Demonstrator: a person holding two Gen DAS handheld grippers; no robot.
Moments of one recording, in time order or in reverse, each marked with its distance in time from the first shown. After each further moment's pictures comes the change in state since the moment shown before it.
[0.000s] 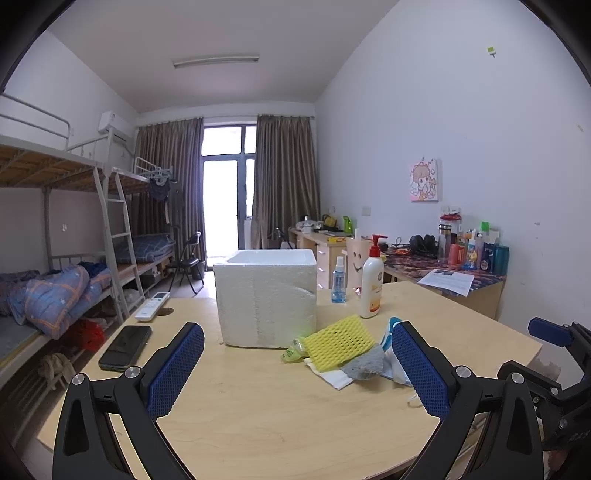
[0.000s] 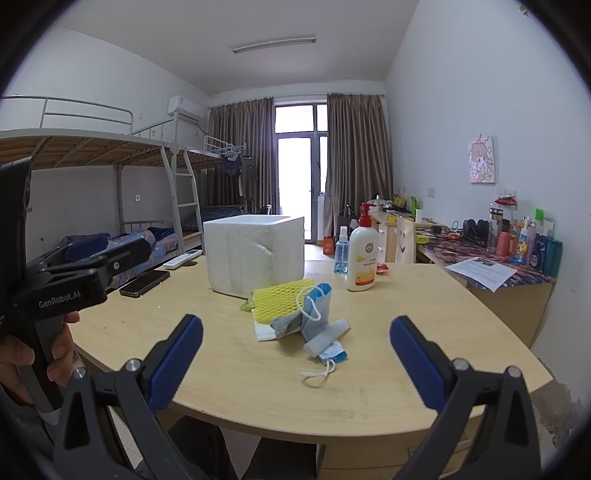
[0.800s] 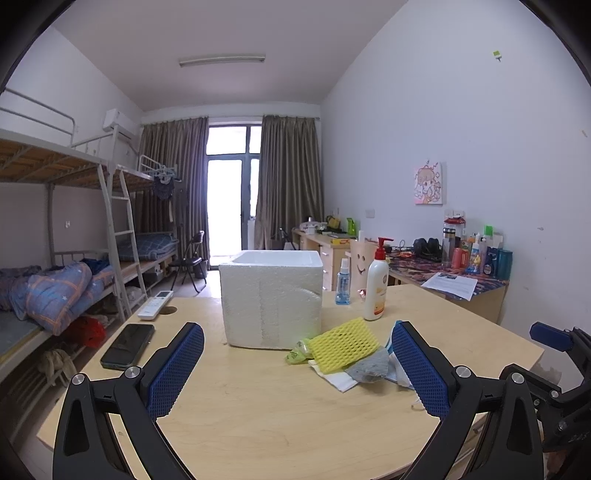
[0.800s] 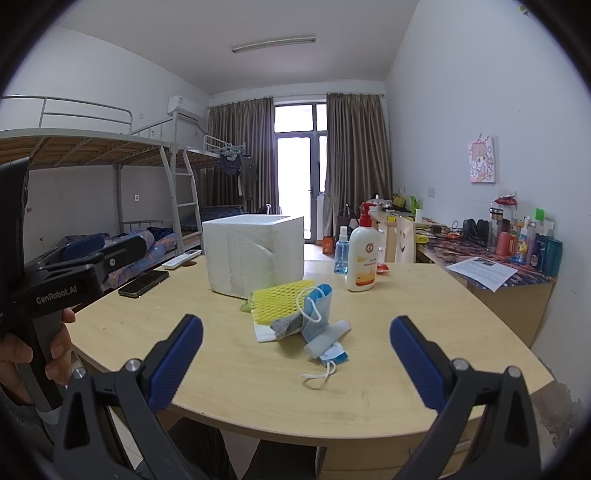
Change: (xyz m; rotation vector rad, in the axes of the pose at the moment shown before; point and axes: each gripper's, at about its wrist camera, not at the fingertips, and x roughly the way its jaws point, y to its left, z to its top) left arm 0.002 0.006 0.000 -0.020 -0.003 0.020; right arm 0.004 0.002 0.000 -0.001 0.001 0.001
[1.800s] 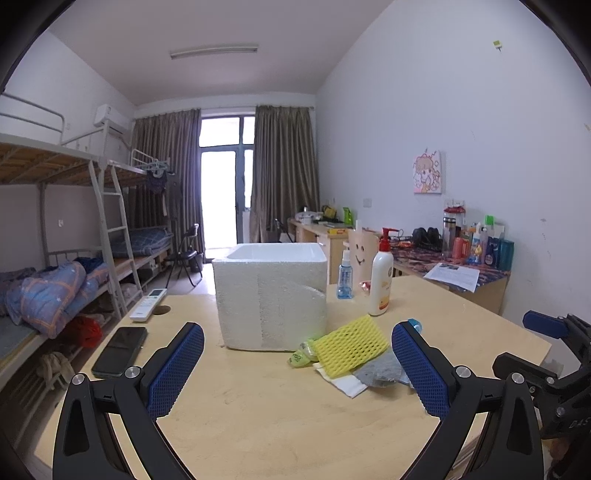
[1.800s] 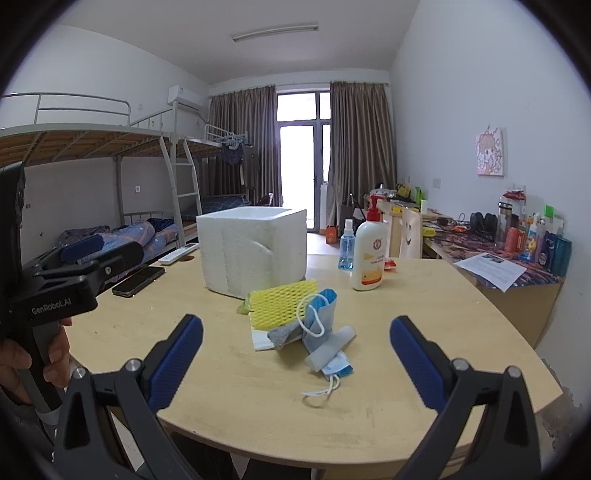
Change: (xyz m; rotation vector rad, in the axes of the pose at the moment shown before) left arm 0.036 0.008 0.008 0.019 0.050 -0.024; right arm 0.040 -0.007 0.015 -0.001 0.059 0.017
